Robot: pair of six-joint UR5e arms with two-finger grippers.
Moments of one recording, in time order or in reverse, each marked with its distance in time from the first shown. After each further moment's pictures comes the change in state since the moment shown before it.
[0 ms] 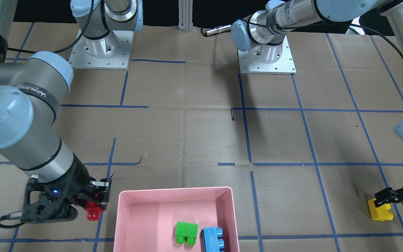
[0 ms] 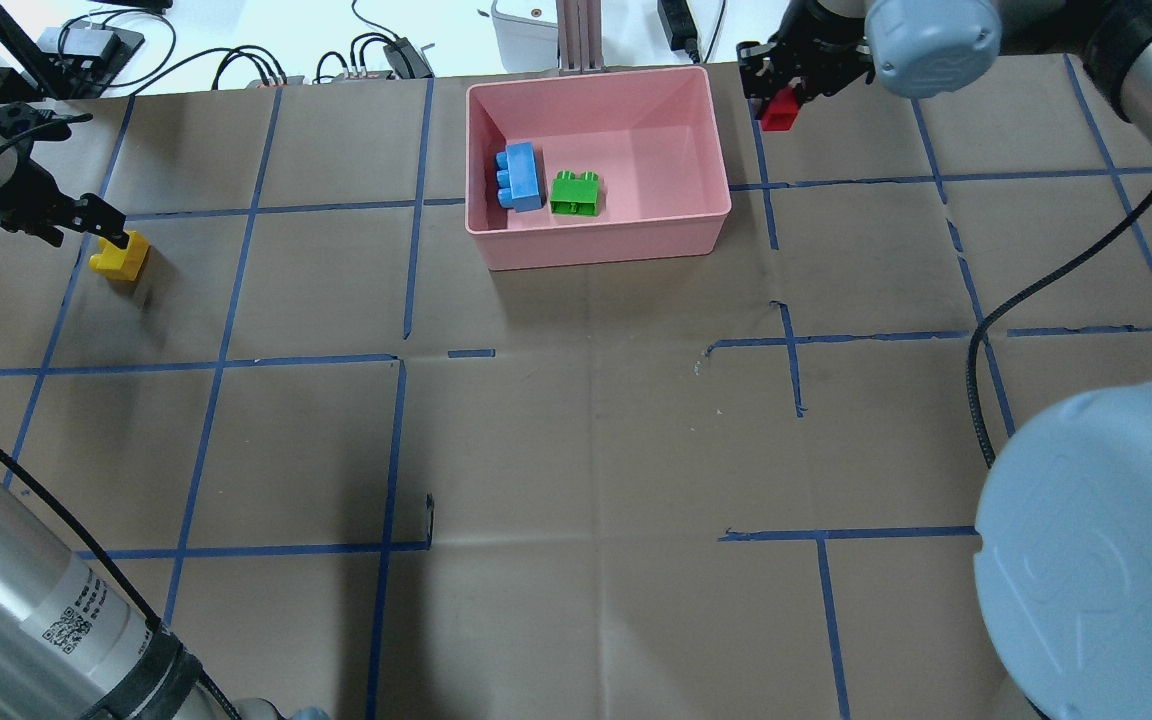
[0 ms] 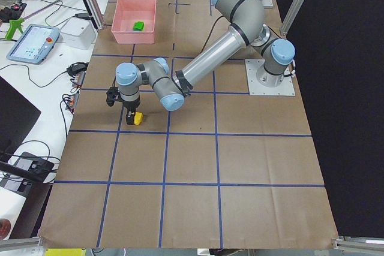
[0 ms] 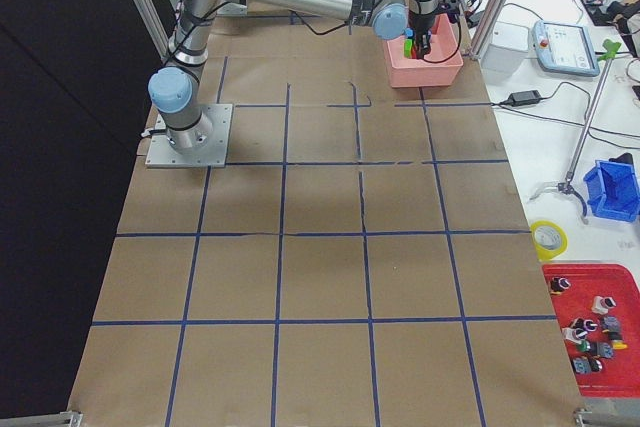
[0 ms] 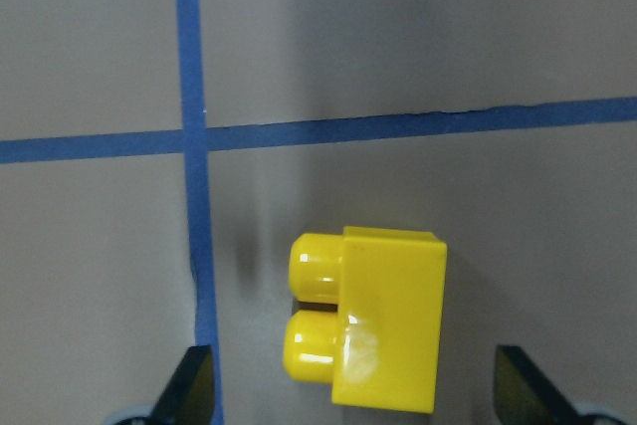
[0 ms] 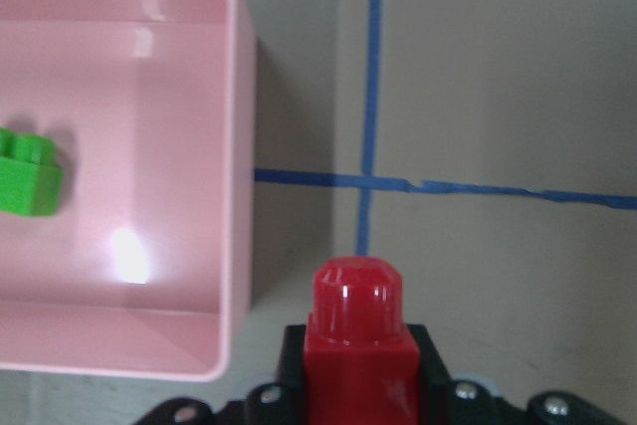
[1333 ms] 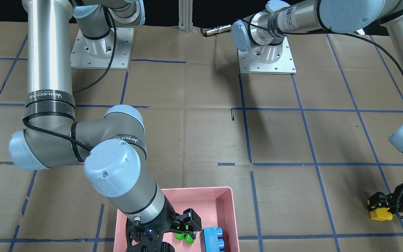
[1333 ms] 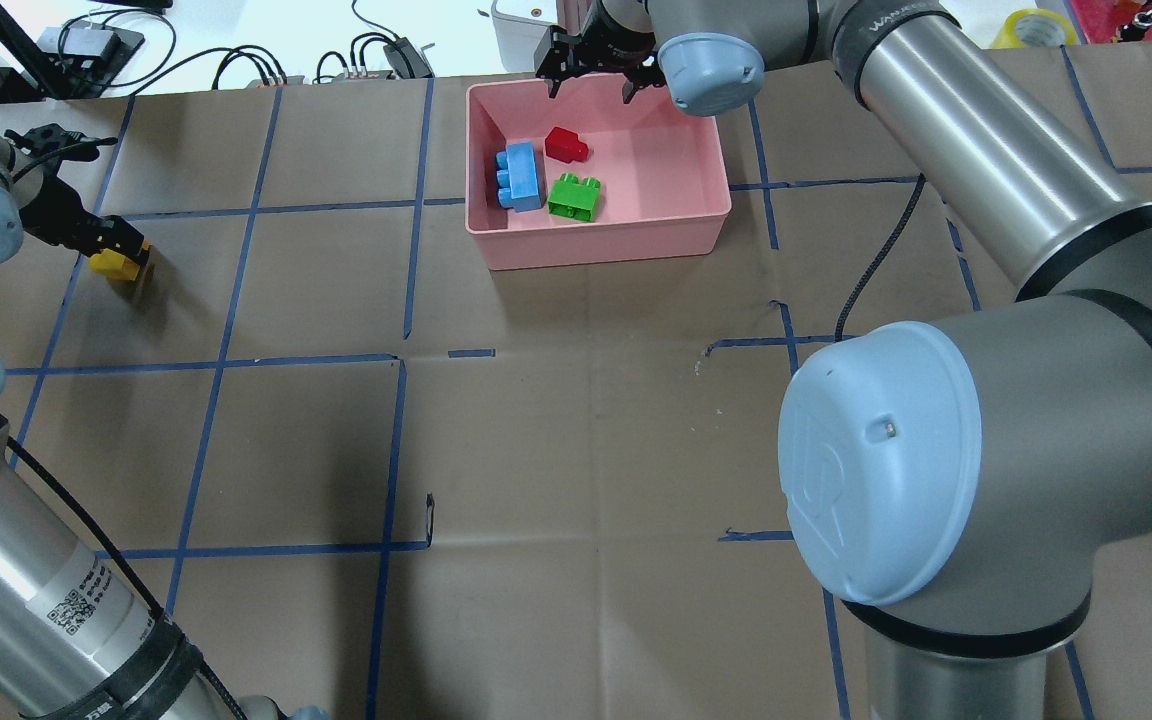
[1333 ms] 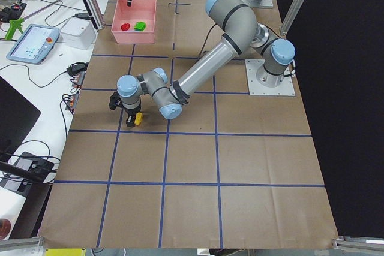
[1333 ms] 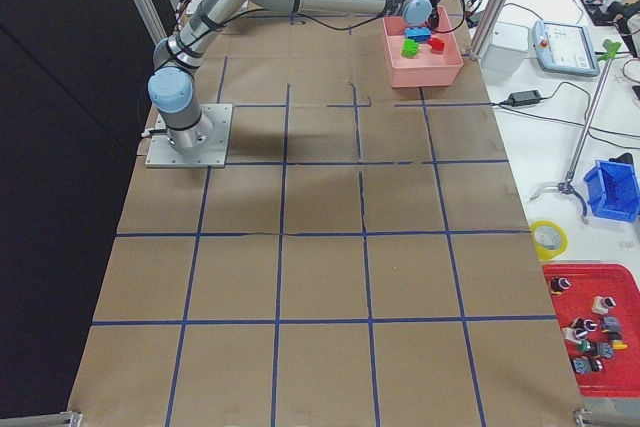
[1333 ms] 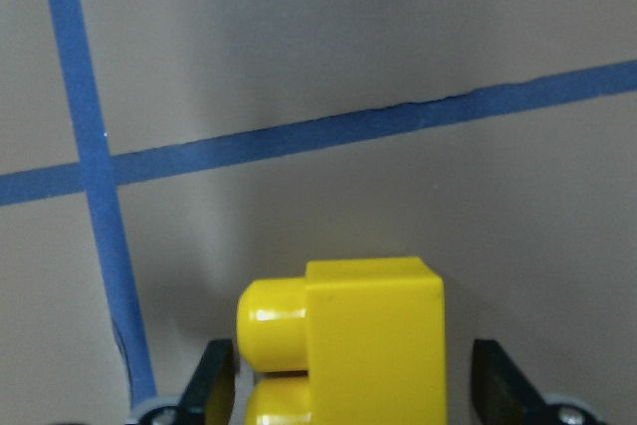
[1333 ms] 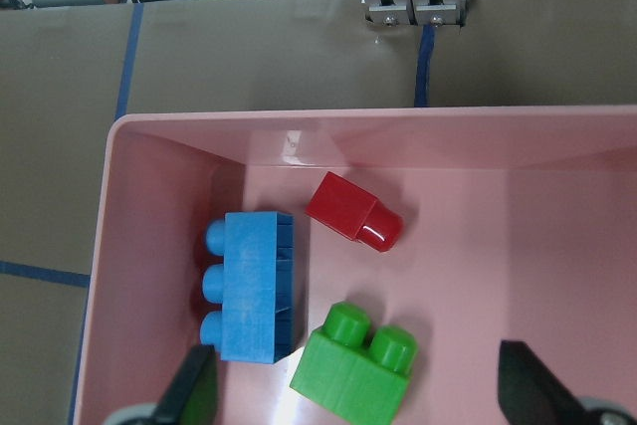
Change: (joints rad) left arm 0.004 -0.057 0.018 0.010 -0.021 0.087; right arm 0.157 0.240 -0.234 -0.129 0.060 0.120
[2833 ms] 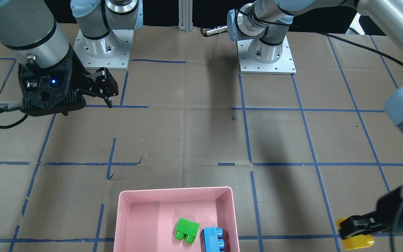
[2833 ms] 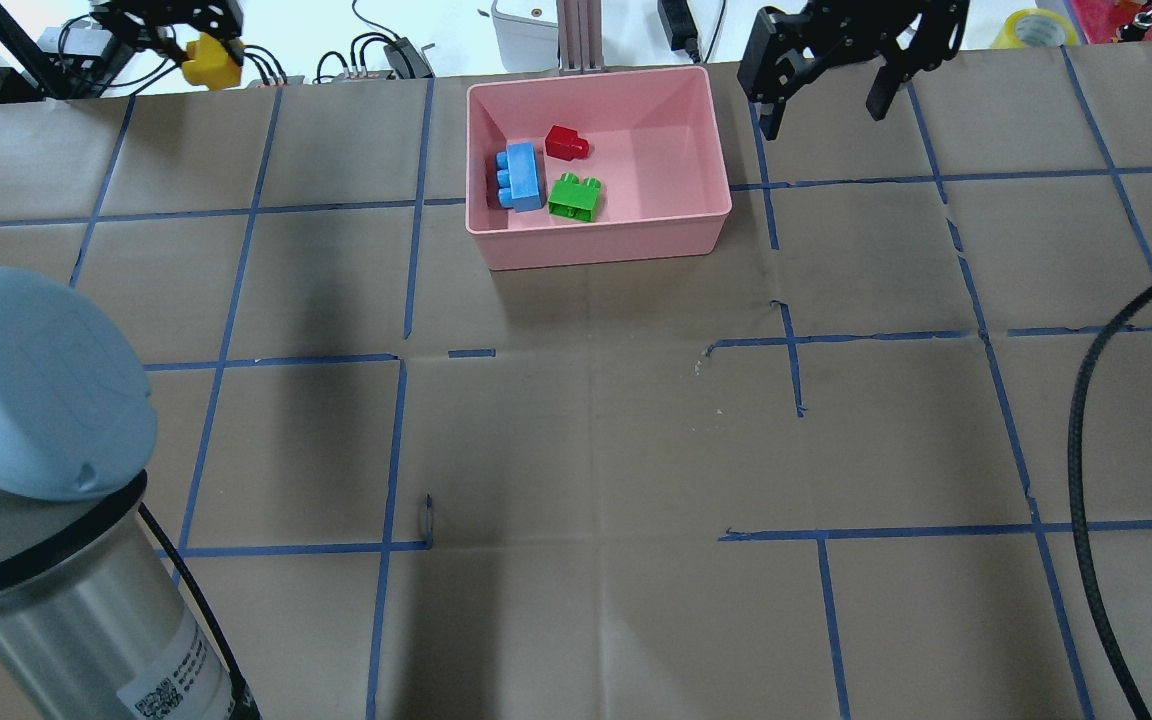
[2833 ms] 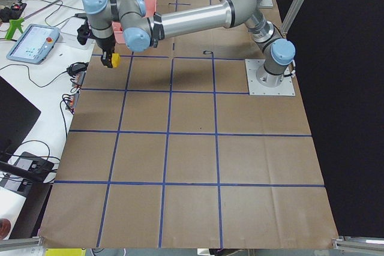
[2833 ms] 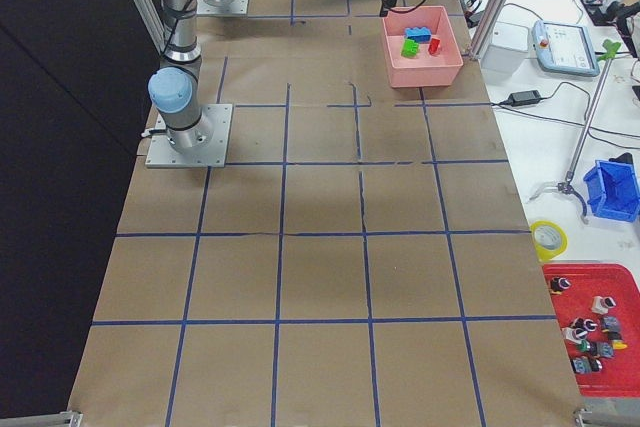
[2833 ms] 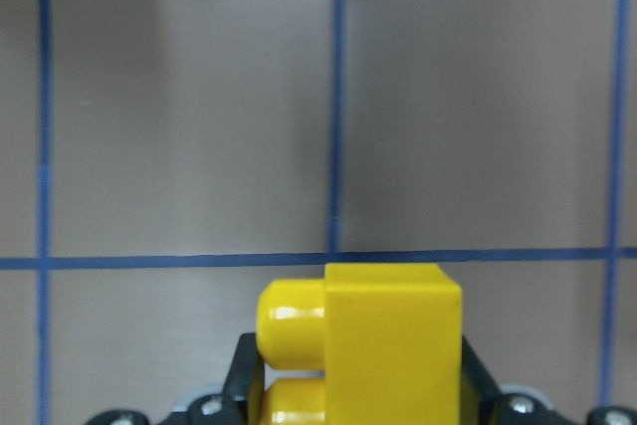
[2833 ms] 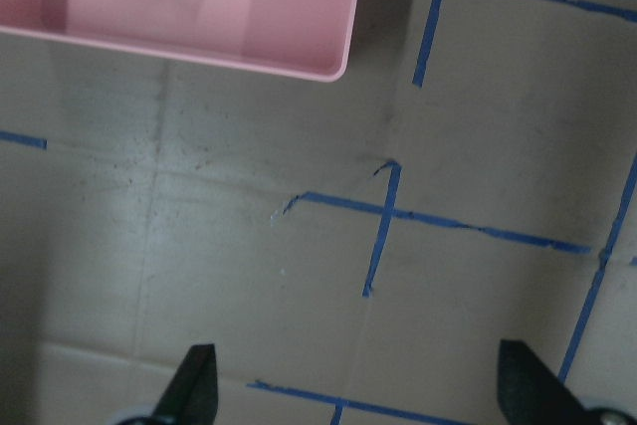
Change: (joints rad) left arm -0.422 0.079 0.485 -0.517 0.013 -0.716; right arm -0.135 -0.576 0.276 0.698 -0.202 -0.288
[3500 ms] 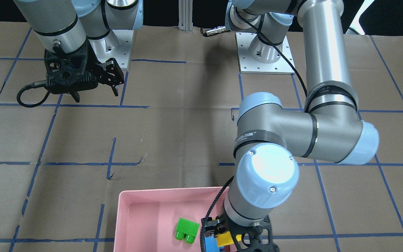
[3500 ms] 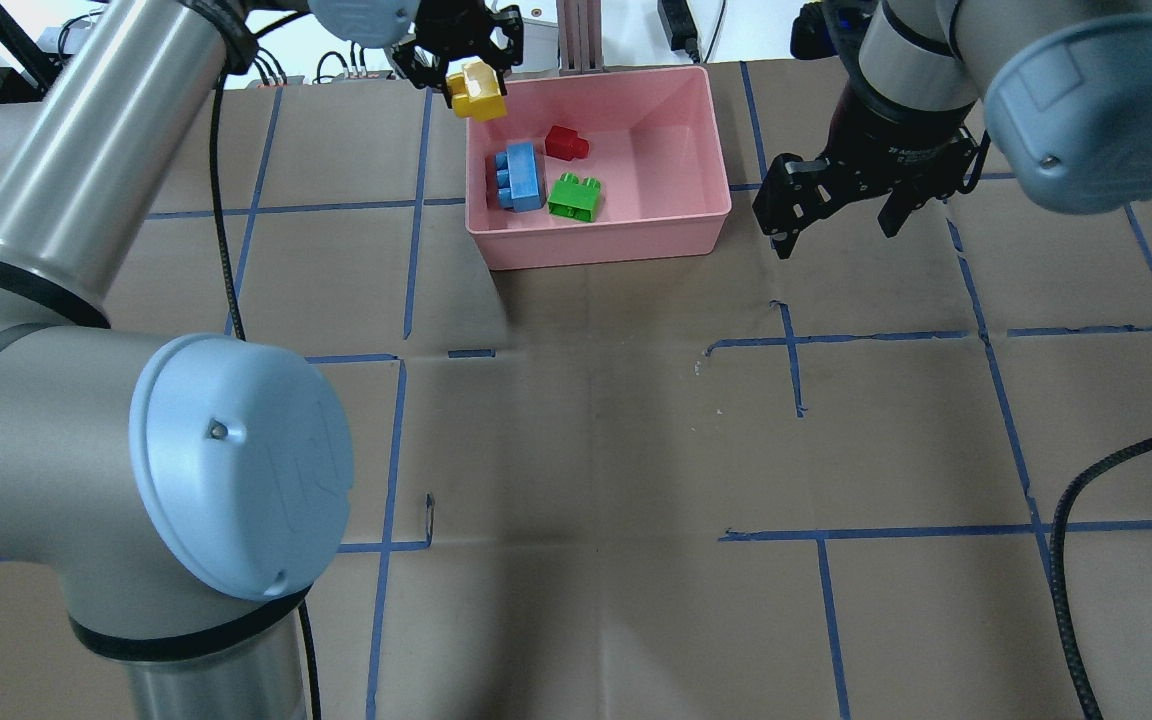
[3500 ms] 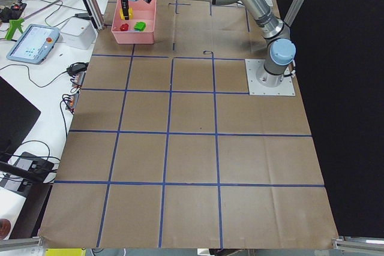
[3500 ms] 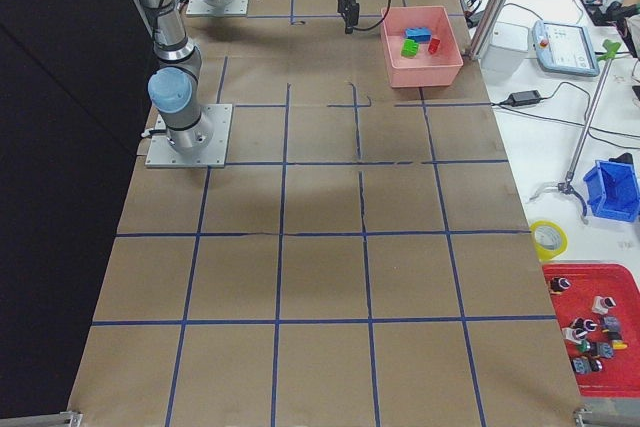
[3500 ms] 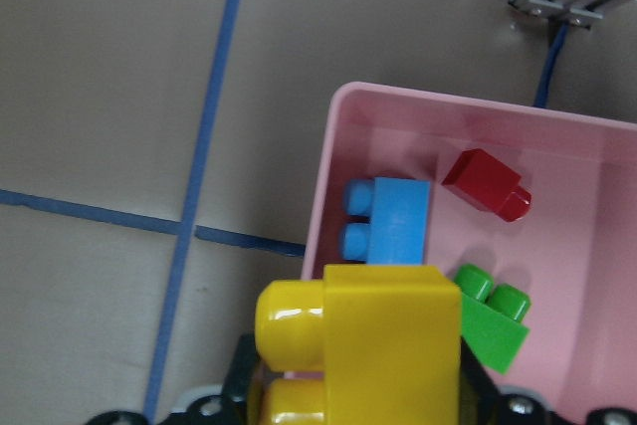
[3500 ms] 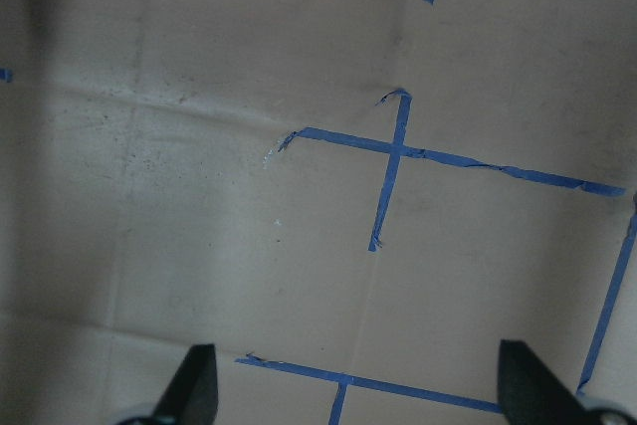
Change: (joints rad) left arm -0.322 -0.110 -0.007 0.112 0.072 -0.394; right arm -0.010 -0.172 0.316 -0.216 -0.001 0.000
